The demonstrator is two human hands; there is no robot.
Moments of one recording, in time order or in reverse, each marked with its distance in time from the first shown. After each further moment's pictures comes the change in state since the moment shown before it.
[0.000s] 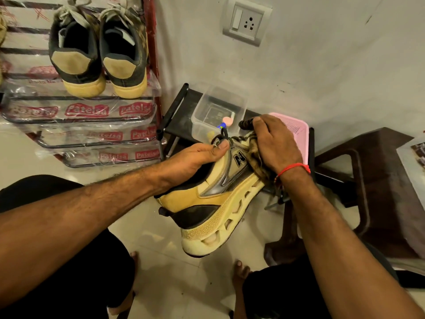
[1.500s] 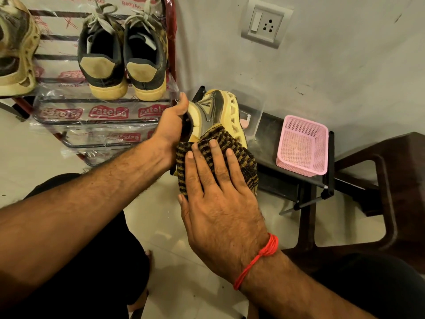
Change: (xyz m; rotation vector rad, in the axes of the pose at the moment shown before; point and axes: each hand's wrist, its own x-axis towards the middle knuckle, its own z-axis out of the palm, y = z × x) left_hand 0.010 0.021 -0.061 -0.501 0.559 -0.110; right_hand -0.136 -0.090 0.062 -0.609 -0.024 -0.577
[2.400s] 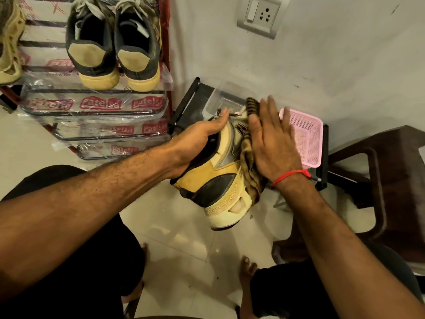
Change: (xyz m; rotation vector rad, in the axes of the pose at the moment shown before) left_hand -0.039 -0.025 0.035 0.347 -0.257 0.037; right_hand 0.051 0.130 0.025 0.408 -0.119 0.440
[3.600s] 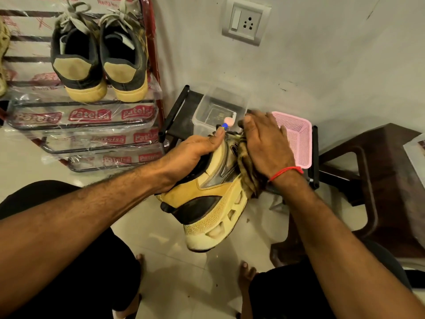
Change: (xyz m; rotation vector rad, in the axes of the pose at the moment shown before) left_hand -0.002 -0.011 0.001 0.125 -0.127 0.070; right_hand 0.014 0.013 -0.003 0.054 0.042 0.016
